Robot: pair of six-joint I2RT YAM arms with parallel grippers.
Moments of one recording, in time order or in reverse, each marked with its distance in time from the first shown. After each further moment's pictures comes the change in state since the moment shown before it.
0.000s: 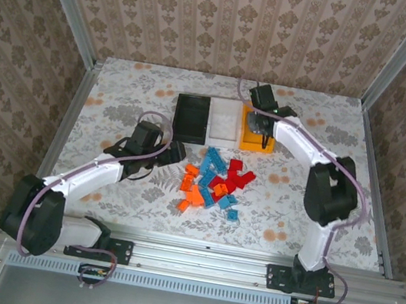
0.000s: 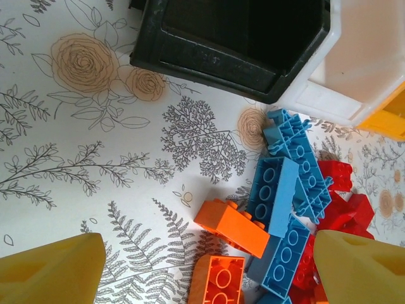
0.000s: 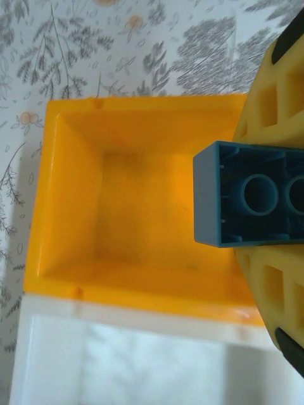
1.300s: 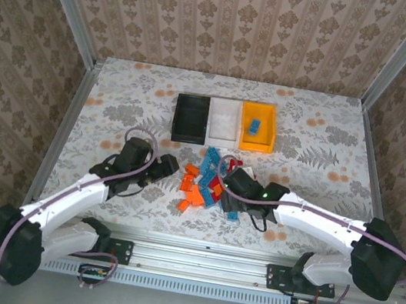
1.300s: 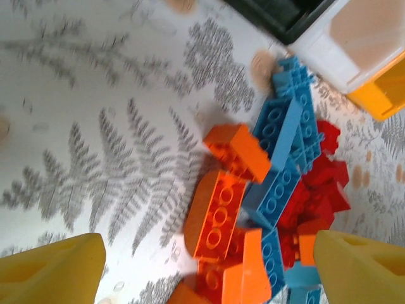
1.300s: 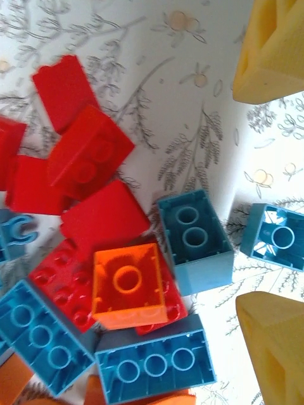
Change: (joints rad) left arm -0.048 -0.282 -0.196 -0.080 0.034 -0.221; right arm 0.529 -0.650 -0.825 -0.008 -0.006 0.380
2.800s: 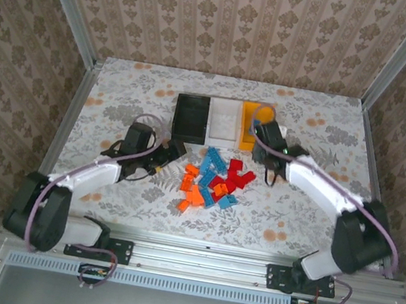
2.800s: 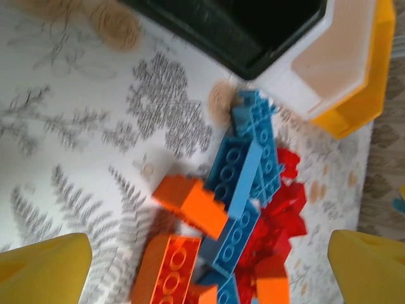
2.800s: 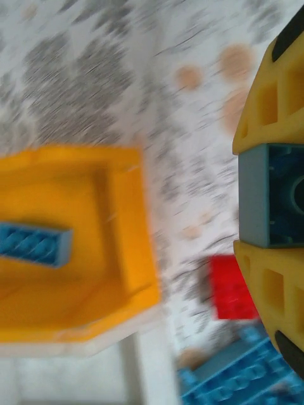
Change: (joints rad) left arm 0.151 0.332 0.121 0.261 0.248 0.016; right arm -0.435 0.237 0.318 0.109 0.023 -0.063
